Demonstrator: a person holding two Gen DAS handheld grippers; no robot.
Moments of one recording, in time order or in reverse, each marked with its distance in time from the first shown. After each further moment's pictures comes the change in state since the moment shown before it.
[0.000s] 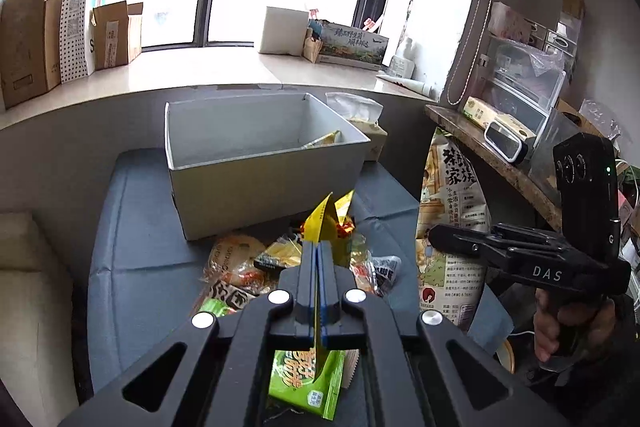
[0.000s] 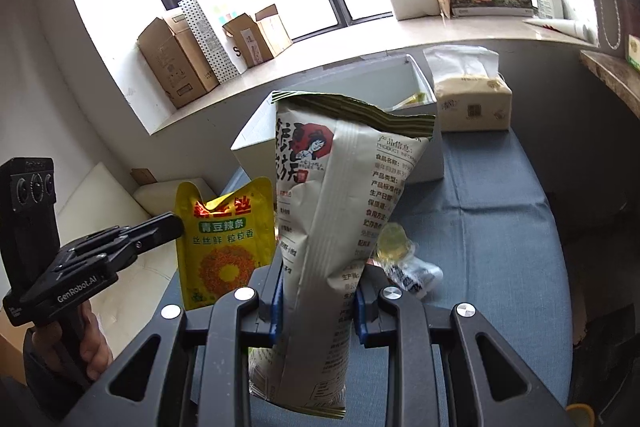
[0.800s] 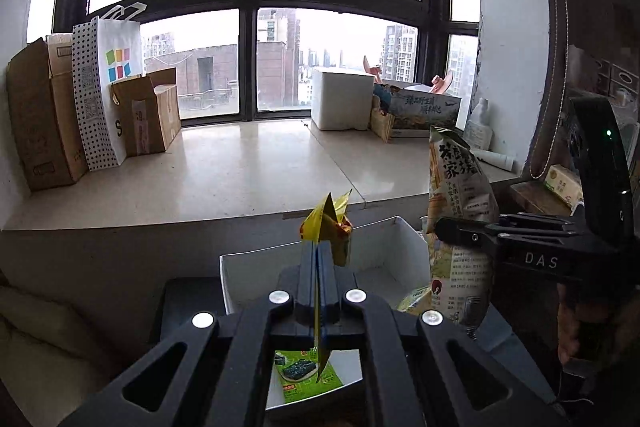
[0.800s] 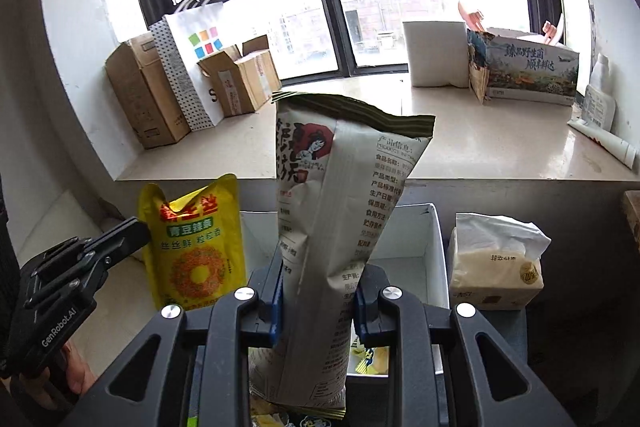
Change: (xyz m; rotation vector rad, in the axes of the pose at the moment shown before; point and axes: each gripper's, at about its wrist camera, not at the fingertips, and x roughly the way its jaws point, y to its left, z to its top) left arm 0.094 0.072 0.181 0.025 -0.136 0.211; right arm 0.111 -0.008 0.216 -0.093 -0.043 -0.084
